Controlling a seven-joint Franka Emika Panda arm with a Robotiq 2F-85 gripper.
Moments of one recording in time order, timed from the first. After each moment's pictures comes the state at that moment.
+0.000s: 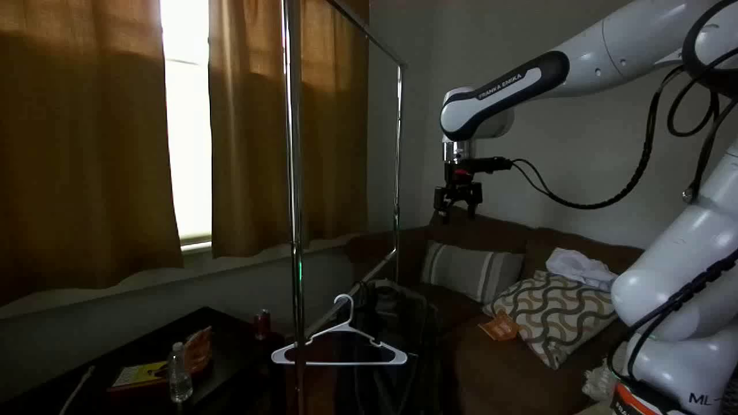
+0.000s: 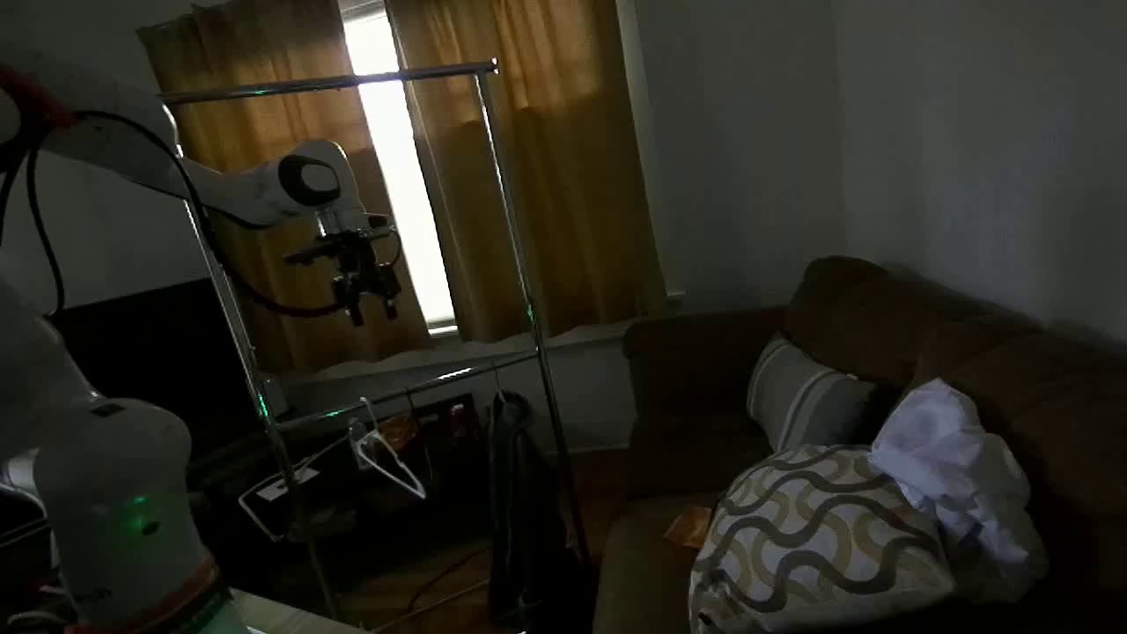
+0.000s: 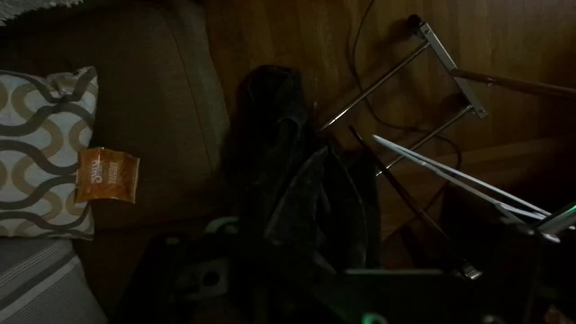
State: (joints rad) arm 0.03 -0.31 0.13 -2.22 -0.05 1.89 0.08
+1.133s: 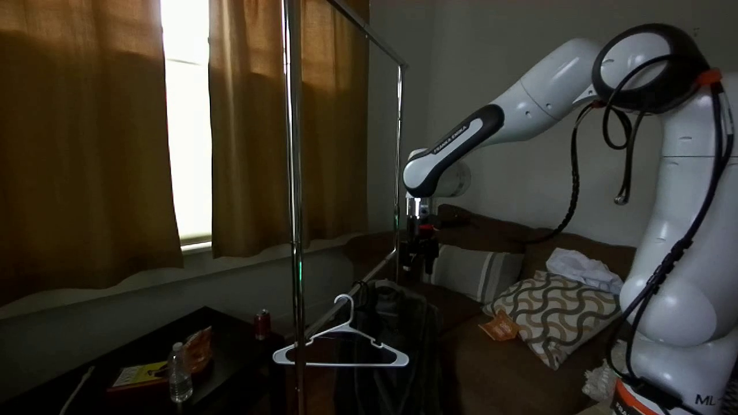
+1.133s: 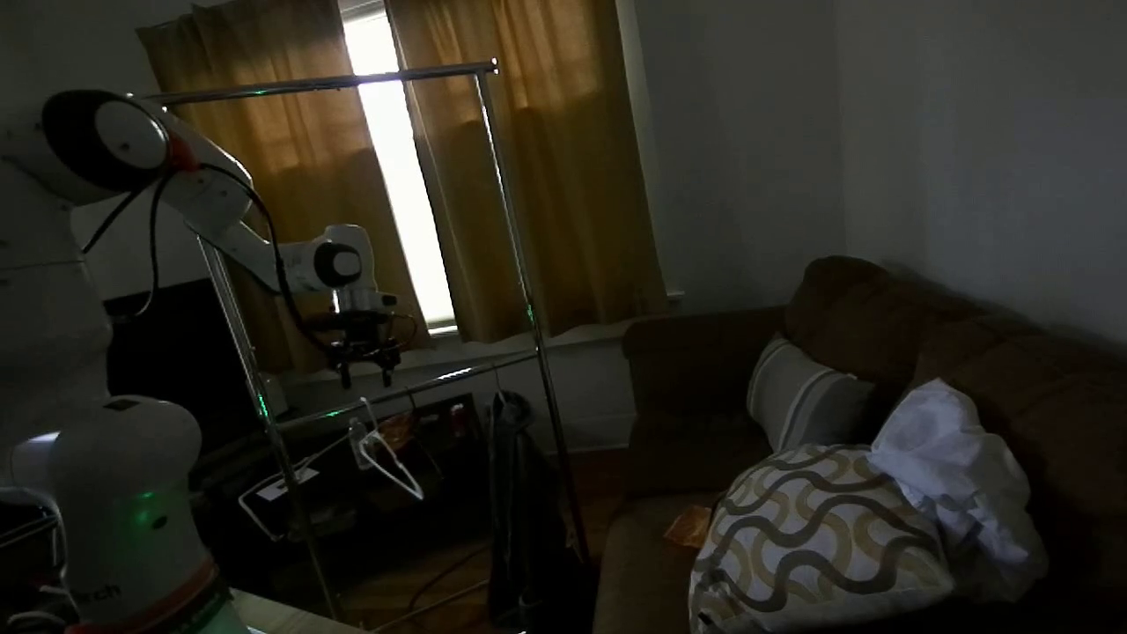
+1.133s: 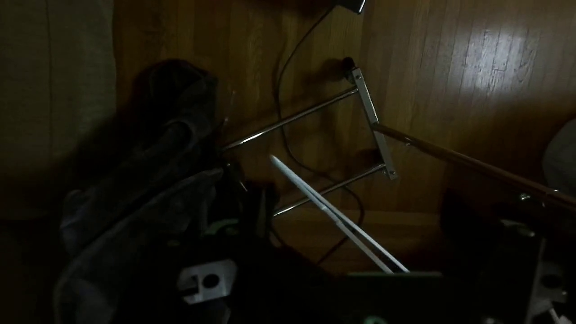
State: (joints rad) arm 0.15 0.02 0.16 -2.24 0.09 2.16 -0.15
